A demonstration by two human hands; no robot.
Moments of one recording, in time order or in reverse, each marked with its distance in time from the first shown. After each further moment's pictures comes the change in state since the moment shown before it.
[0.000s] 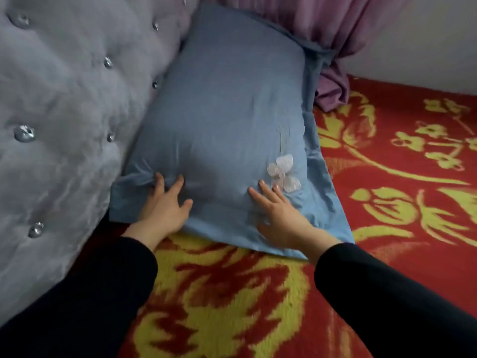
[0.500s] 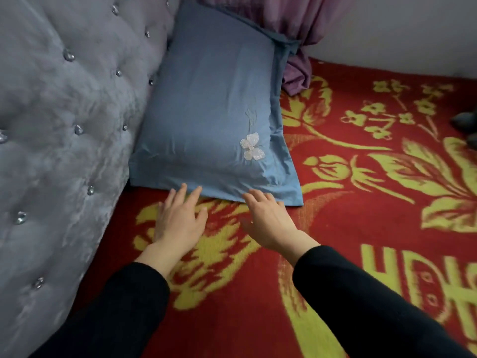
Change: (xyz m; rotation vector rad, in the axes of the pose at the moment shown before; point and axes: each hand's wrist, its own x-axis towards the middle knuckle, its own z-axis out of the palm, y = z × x) left_hand -0.207 0.065 -0.058 0.020 -0.003 0.143; right_hand -0.177 -0.087 -0.058 -0.106 0.099 0.072
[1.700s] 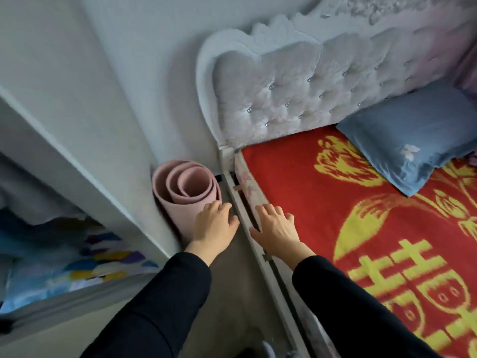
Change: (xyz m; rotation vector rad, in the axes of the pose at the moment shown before) left_hand -0.821 0.137 0.097 -0.099 0.485 -0.763; right_hand -0.675 -0.089 0.032 -0.262 -0.193 -0.941
